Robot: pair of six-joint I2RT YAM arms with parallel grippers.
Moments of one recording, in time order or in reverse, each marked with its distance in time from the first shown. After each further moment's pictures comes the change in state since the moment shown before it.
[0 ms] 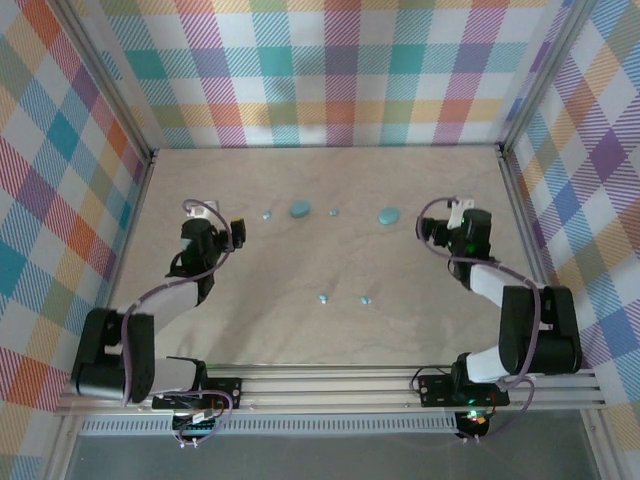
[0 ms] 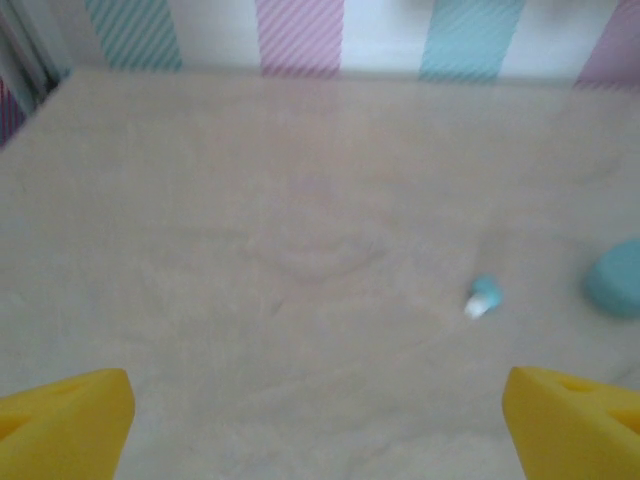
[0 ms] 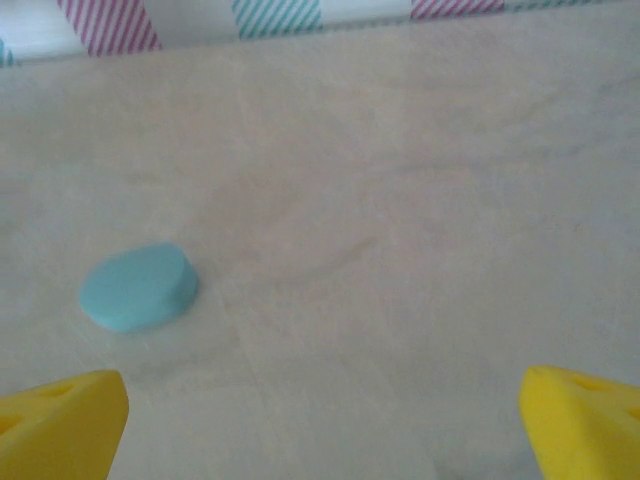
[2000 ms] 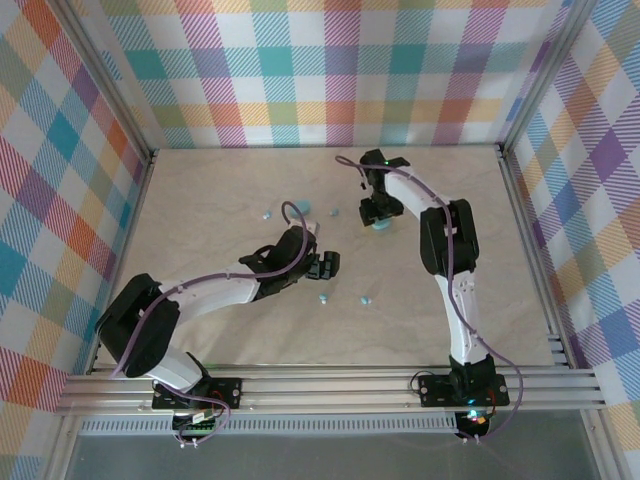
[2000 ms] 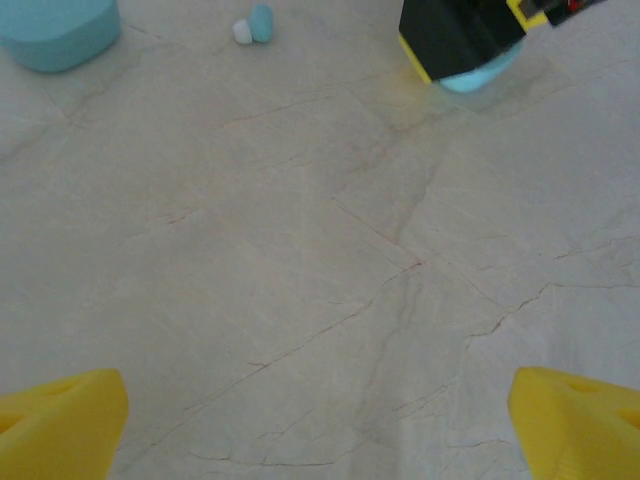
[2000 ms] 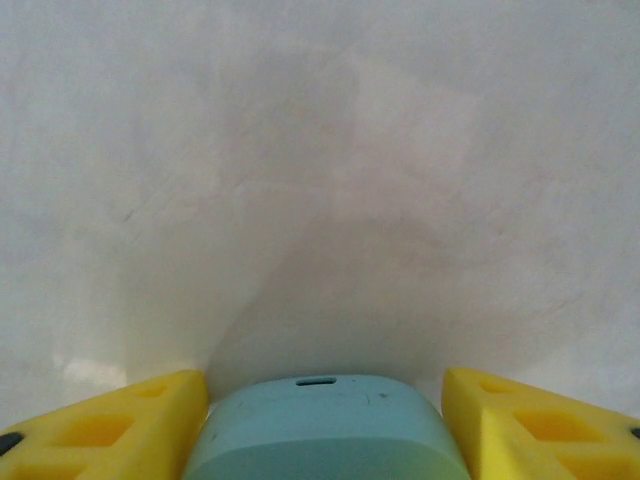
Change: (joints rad) left arm -0.646 0.225 0.317 -0.457 -0.013 -0.370; right arm 0.399 0.935 1.354 -1.356 0.245 -0.040
